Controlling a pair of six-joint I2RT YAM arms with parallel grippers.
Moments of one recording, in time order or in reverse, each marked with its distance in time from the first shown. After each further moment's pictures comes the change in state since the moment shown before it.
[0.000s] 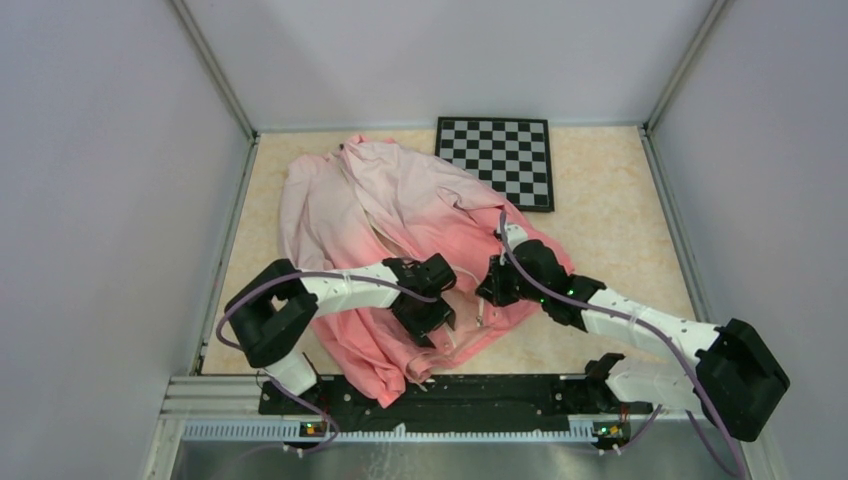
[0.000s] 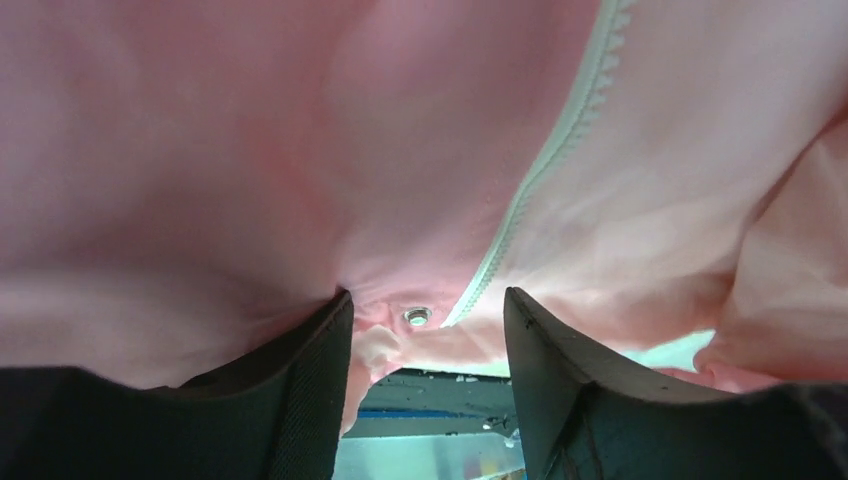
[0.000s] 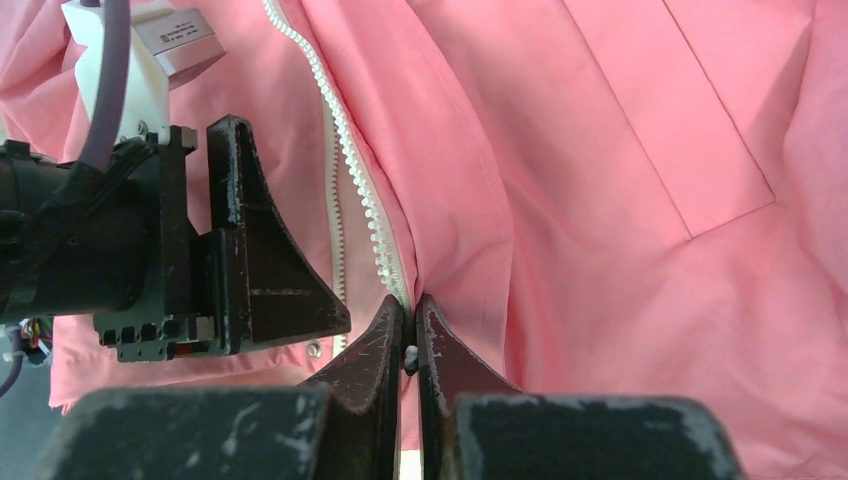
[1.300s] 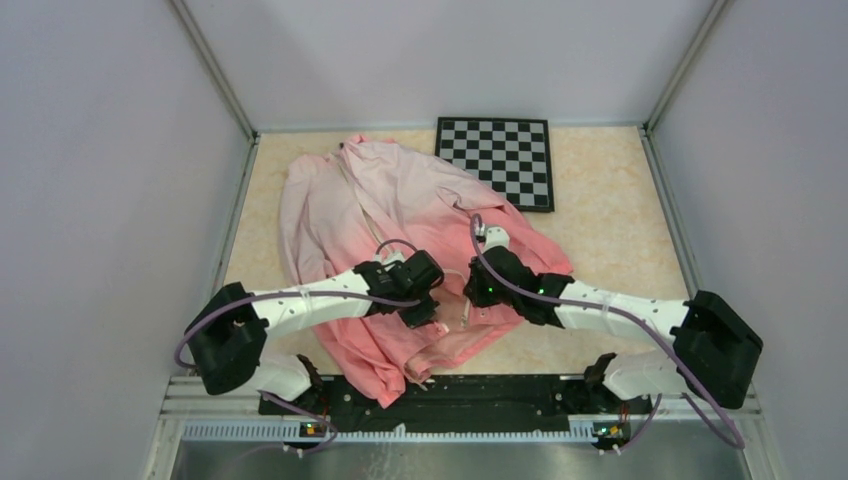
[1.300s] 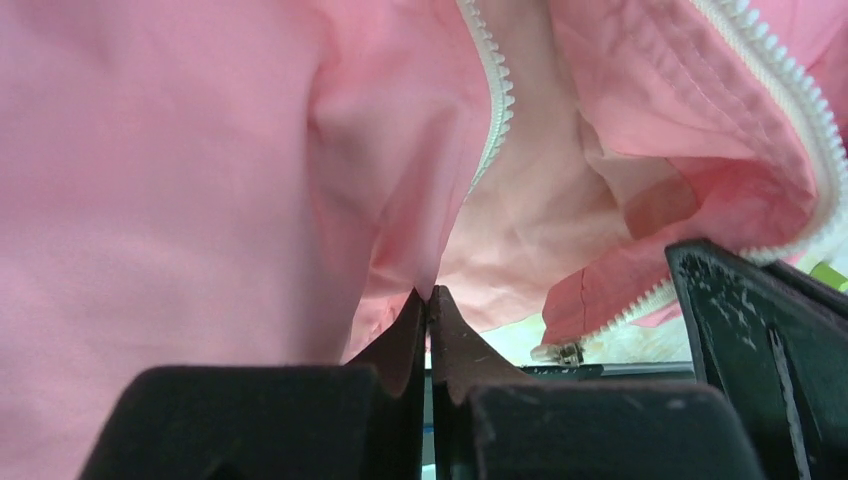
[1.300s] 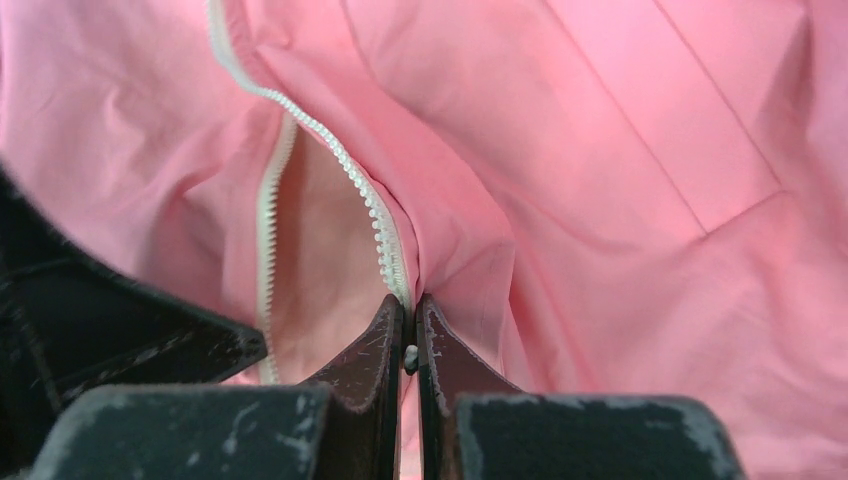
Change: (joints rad) left arm -0.002 -0.206 -0.036 -0.001 -0.179 0.176; right arm 0.180 0.150 0.113 -0.033 0.265 0.109
